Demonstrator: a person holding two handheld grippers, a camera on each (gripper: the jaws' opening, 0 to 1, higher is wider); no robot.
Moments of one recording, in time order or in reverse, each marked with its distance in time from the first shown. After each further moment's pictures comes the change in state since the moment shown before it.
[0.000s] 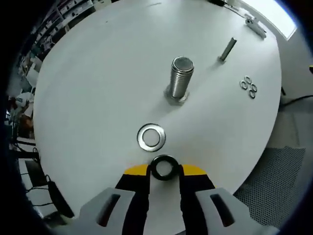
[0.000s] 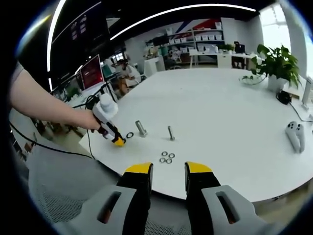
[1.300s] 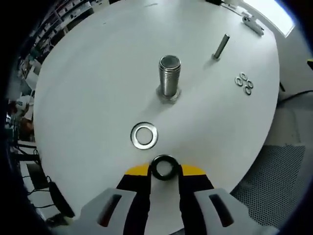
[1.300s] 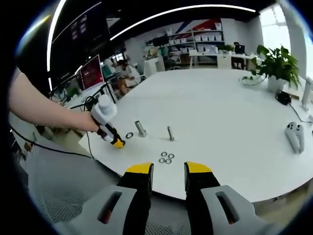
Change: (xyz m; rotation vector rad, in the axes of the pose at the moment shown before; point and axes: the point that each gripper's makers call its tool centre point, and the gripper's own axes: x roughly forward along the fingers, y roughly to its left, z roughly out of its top) left arm -0.002 -0.011 -0.004 0.031 0.014 -0.007; right arm 0.000 0.000 0.000 -0.006 0.000 -0.001
